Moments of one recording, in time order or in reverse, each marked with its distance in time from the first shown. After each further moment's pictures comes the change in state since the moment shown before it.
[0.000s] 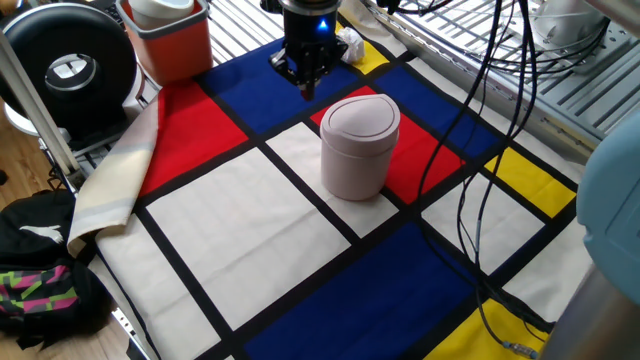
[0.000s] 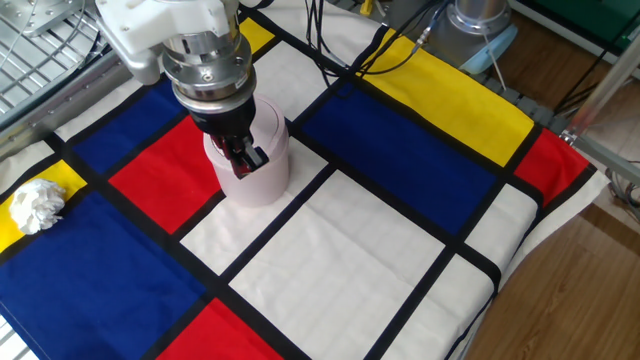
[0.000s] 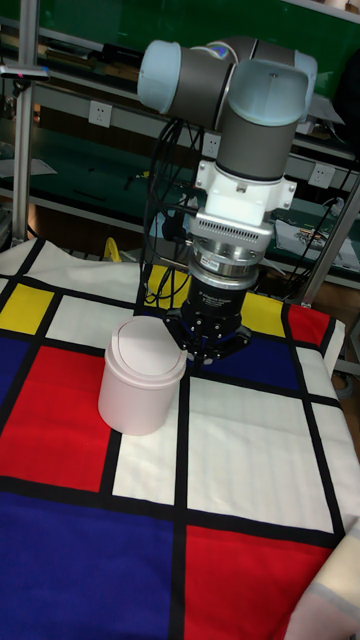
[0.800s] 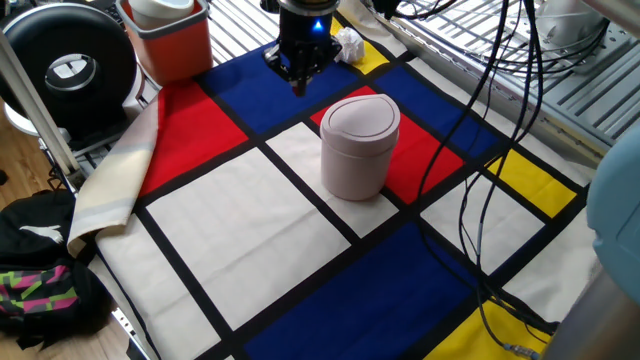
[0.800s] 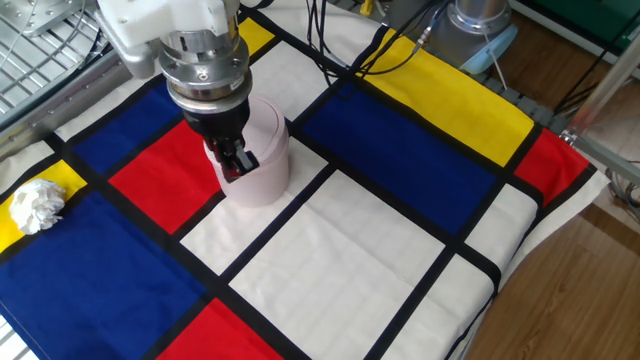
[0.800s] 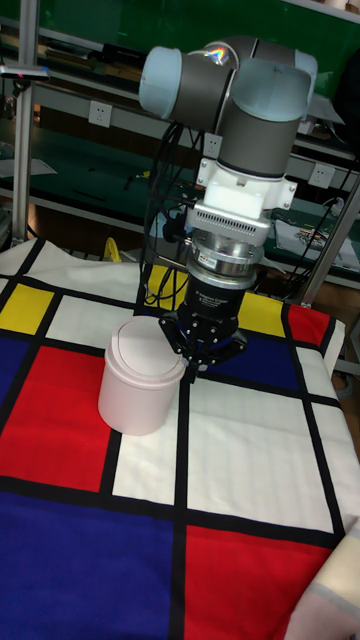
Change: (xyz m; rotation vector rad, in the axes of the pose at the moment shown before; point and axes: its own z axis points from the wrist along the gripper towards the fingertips) arm -0.023 -0.006 -0.002 0.023 -0.089 0.063
